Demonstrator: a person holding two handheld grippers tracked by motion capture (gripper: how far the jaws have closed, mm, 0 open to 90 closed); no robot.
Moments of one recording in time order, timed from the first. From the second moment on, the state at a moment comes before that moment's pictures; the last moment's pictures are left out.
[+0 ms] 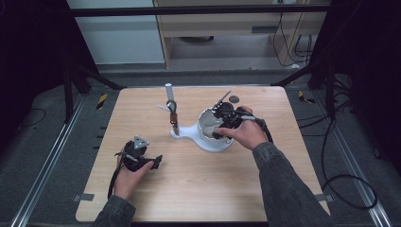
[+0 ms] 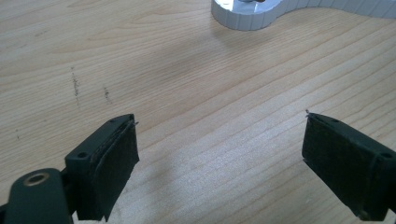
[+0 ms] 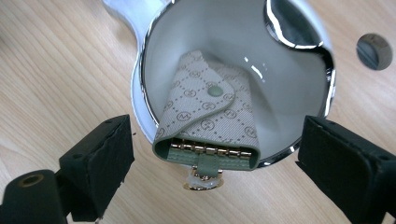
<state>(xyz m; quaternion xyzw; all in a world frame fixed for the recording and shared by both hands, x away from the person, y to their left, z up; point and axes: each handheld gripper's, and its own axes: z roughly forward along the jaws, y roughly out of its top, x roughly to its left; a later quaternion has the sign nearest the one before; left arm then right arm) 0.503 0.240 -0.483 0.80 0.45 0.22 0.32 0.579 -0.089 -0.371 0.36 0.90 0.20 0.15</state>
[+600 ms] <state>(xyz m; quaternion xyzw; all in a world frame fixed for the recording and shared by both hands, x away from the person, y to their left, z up) 0.503 0.239 -0.484 0.80 0.45 0.22 0.32 0.559 -0.131 -0.360 0.38 0.86 0.28 0.19</state>
